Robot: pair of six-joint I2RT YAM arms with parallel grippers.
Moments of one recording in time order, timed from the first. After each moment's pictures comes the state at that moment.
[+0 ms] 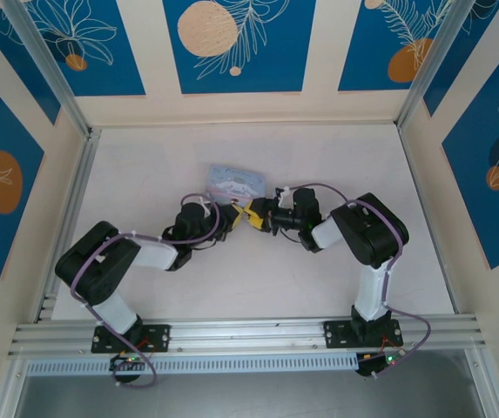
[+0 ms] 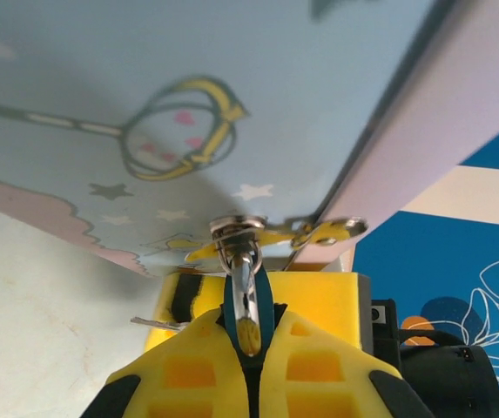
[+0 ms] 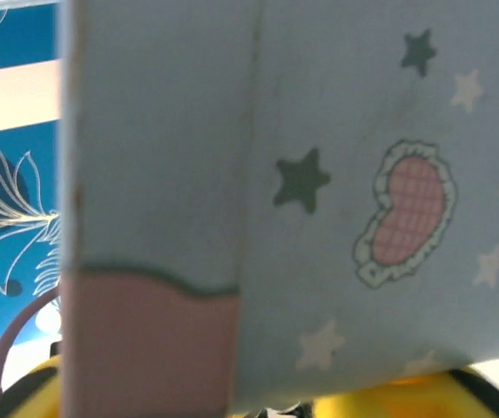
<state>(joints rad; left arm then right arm) -0.65 1.65 0.54 0.82 0.23 -1.51 0.47 1.92 0.65 0.96 -0.74 1.49</state>
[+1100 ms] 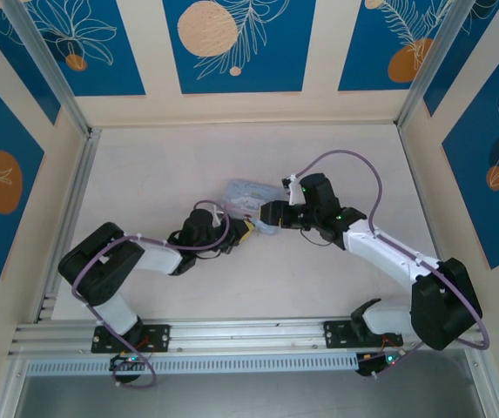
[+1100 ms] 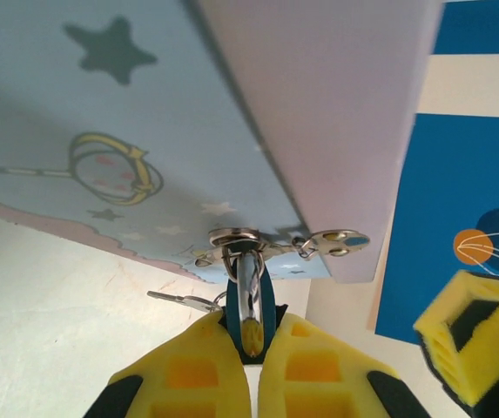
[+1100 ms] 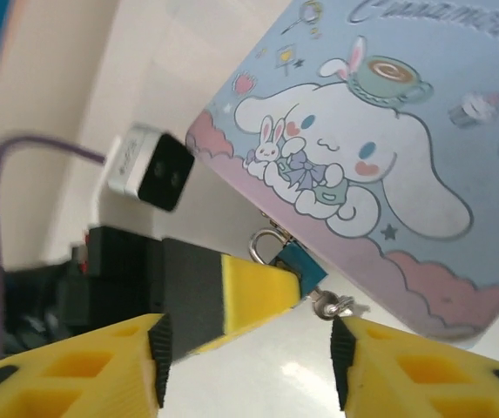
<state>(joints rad) -0.71 1.67 0.54 0.75 0.35 -1.41 0.56 1.28 0.82 -0.24 -0.38 0.54</state>
